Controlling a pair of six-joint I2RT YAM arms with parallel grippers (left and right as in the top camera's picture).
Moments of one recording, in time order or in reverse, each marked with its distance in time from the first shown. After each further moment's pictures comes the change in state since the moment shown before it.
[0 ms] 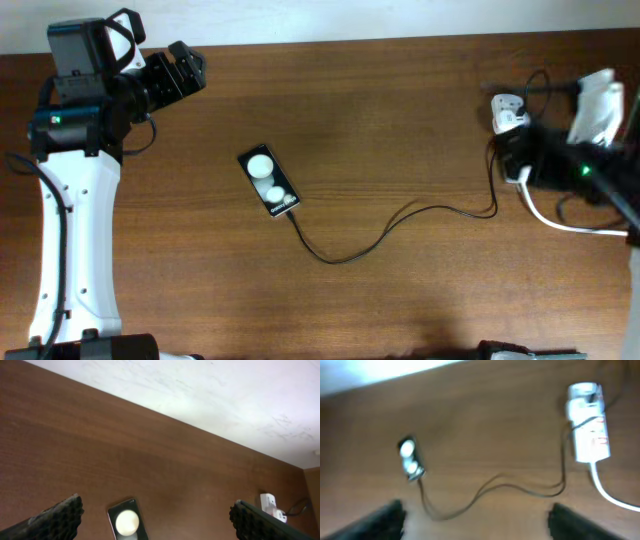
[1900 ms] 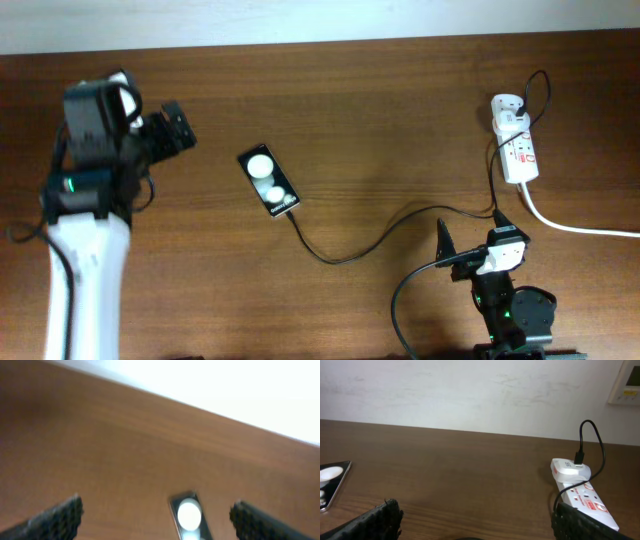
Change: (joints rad) left arm 0.000 -0.298 -0.432 0.153 -0.281 0.122; right arm 0.189 -1.238 -1.747 1.329 0.244 -0.068
